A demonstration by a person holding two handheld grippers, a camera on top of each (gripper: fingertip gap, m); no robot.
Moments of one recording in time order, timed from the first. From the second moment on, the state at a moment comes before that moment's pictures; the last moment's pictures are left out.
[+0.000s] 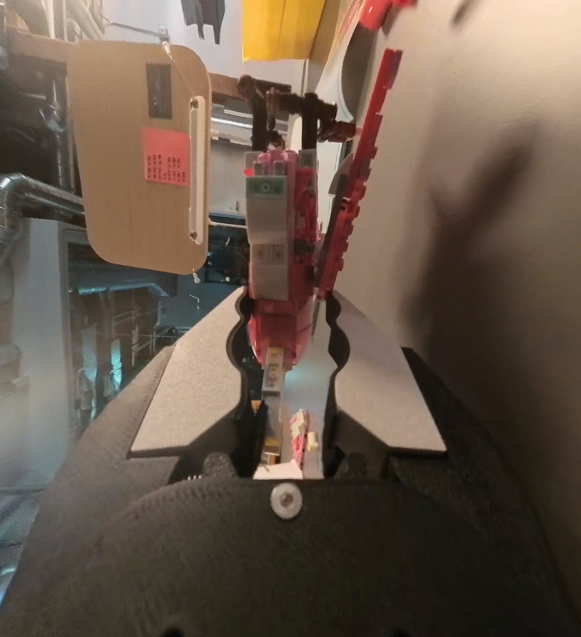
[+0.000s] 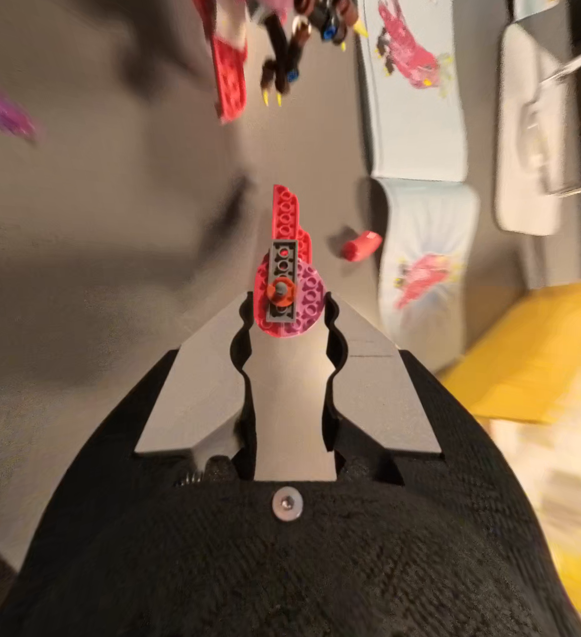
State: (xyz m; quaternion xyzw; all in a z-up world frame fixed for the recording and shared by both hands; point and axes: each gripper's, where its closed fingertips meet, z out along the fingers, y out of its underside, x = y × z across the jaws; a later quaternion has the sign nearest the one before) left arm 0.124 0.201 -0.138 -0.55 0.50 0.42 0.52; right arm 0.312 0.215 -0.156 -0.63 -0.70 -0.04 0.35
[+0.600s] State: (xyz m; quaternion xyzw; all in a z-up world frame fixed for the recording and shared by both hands) left arm 0.126 0.197 -0.128 -0.57 0.48 0.38 0.55; right arm 0.279 0.181 -0.160 -0.14 -0.90 -0.35 0.22
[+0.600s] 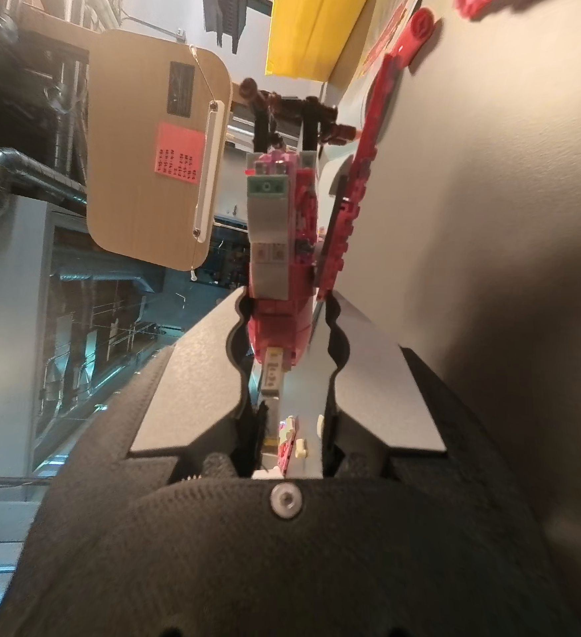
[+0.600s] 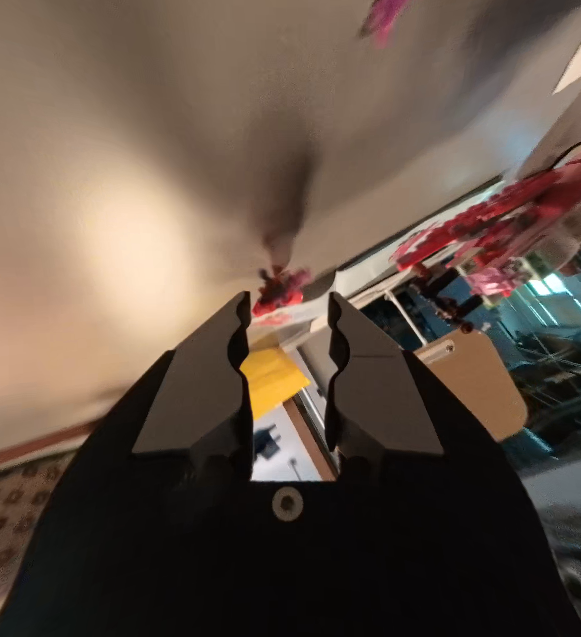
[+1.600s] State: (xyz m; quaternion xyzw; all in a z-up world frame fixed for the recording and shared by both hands) left arm 0.127 0.195 -0.157 -0.58 0.53 0.37 0.50; right arm 0.303 0.164 -0.186 -0.51 -0.86 0.04 -0.01
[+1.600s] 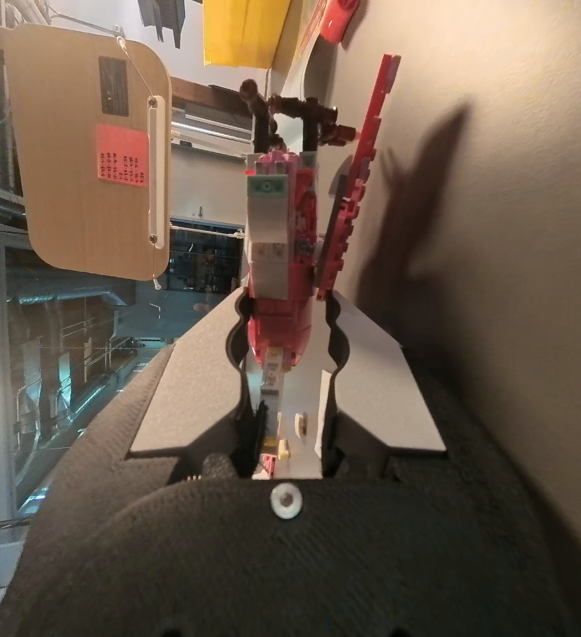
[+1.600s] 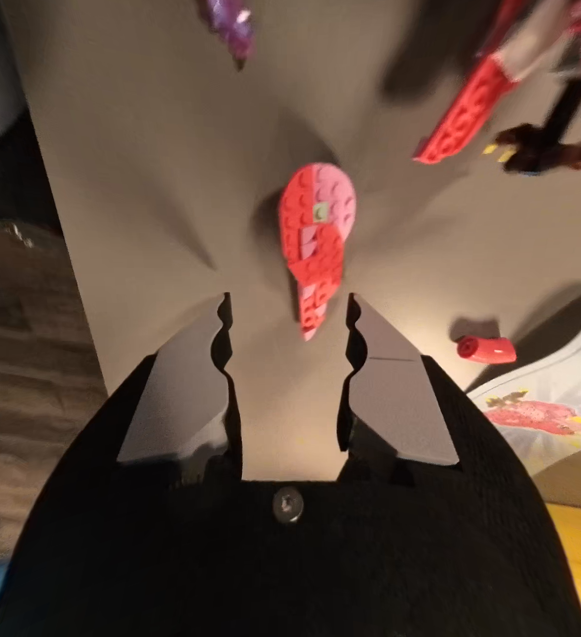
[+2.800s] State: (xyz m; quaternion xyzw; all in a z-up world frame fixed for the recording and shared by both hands) left arm 0.152 0.188 -0.163 -0.55 0.57 0.36 0.50; right arm 0.200 0.194 -0.139 -0.68 -0.71 0.09 0.16
